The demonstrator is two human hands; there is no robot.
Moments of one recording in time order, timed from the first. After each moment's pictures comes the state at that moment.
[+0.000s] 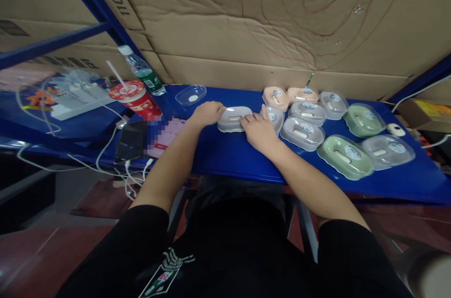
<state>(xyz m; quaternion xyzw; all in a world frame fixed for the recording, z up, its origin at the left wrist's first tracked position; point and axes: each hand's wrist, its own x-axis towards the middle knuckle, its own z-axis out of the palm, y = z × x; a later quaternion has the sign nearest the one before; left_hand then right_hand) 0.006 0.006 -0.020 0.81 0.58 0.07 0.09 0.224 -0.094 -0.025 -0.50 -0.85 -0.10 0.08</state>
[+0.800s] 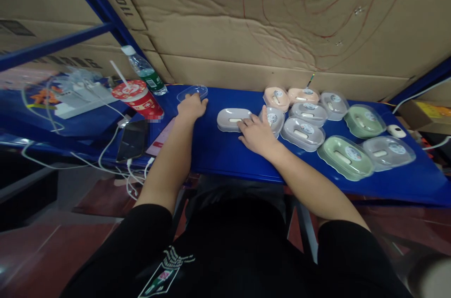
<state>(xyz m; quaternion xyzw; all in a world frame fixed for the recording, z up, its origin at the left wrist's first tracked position) -0.035 0.026 -0.022 0.65 0.74 0.15 0.08 0.221 -0.098 -0.031 -0.48 -0.87 -0.09 0.06</state>
